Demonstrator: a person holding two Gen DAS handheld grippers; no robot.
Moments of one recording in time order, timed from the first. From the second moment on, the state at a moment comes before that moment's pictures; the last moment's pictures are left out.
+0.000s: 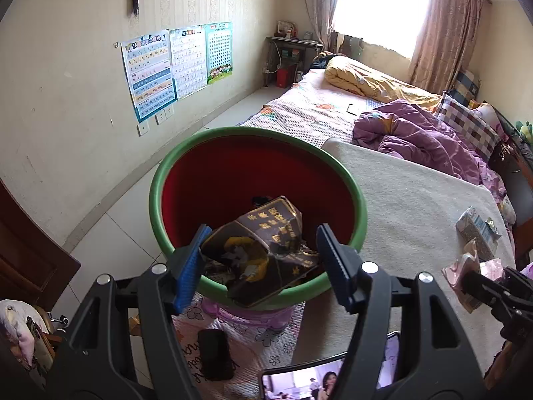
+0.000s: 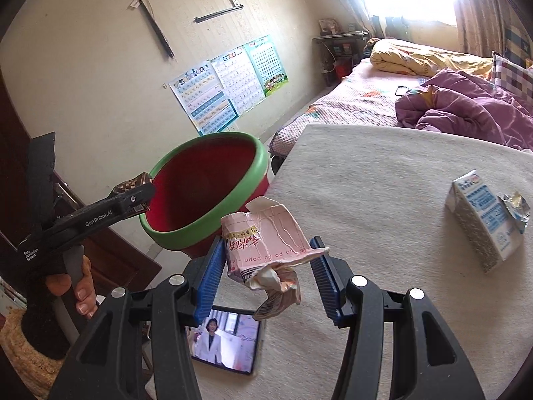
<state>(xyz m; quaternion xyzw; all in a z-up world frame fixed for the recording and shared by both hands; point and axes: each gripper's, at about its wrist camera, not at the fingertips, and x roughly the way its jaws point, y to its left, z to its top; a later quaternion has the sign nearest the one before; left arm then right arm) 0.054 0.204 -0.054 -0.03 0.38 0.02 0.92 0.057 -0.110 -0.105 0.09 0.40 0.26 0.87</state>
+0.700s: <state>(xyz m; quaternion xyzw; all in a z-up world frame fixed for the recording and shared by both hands) 0.063 0.228 -0.061 -0.03 0.38 0.00 0.92 0.053 -0.068 -0.108 0.08 0.40 0.26 0.88</state>
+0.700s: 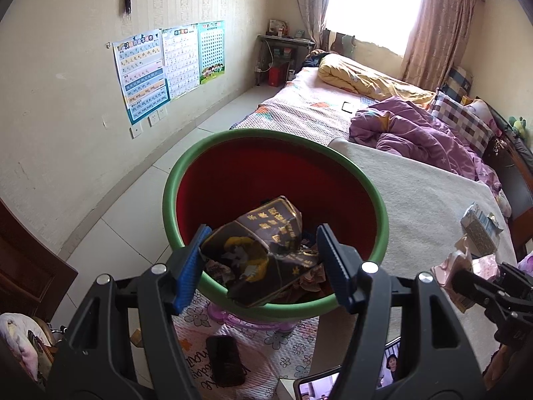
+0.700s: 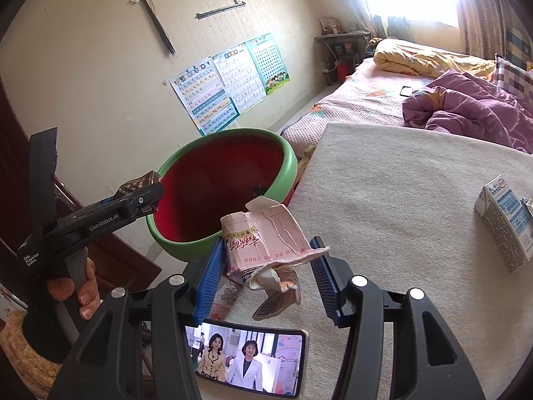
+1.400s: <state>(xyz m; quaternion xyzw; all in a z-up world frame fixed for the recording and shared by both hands) 0.080 0.231 -0.070 -0.01 0.39 -0.01 0.92 0.090 -0.029 -0.087 0.08 0.38 0.29 0.88</state>
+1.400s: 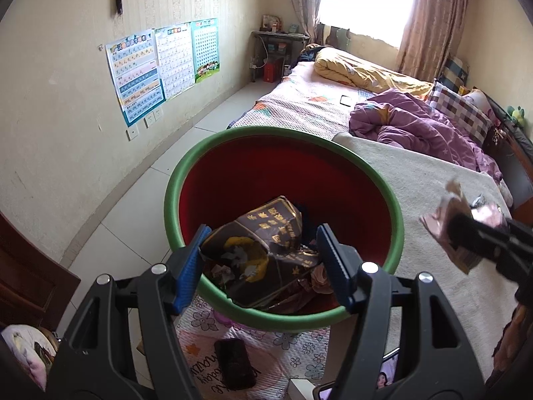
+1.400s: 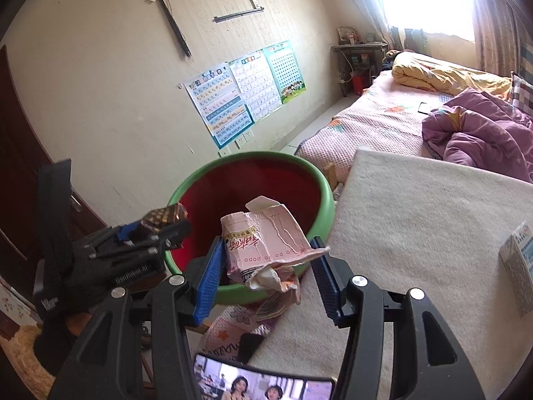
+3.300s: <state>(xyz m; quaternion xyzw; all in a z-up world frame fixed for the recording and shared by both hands) 0.055 -0.046 -0.080 0.01 0.43 -0.11 0.89 0.110 -0.354 -0.180 0.19 0.48 0.14 0.85</state>
